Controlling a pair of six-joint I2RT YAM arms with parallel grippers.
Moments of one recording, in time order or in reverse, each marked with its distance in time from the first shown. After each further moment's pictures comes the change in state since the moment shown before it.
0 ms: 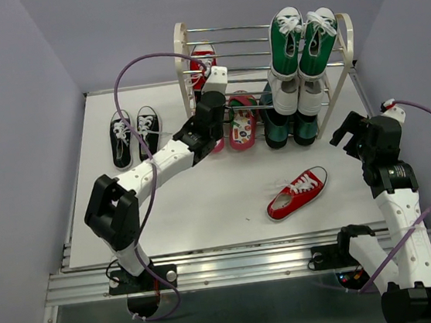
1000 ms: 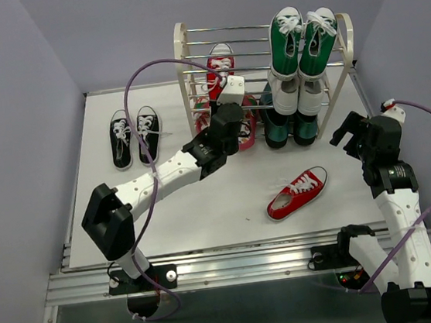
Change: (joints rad) left arm -0.170 -0.067 -0.010 -0.045 -0.105 -0.057; right arm 0.000 -0.001 0.000 -0.001 0.000 0.000
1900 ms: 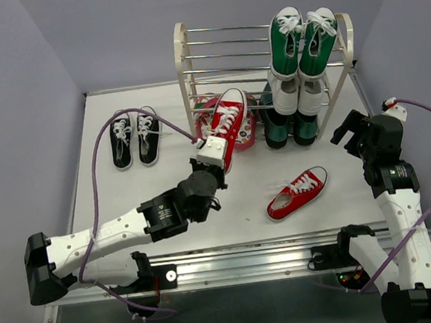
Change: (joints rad) left arm -0.314 -0.579 -0.468 -0.185 -0.006 -0.174; right arm 0.000 -0.001 0.016 -0.001 0.001 0.000
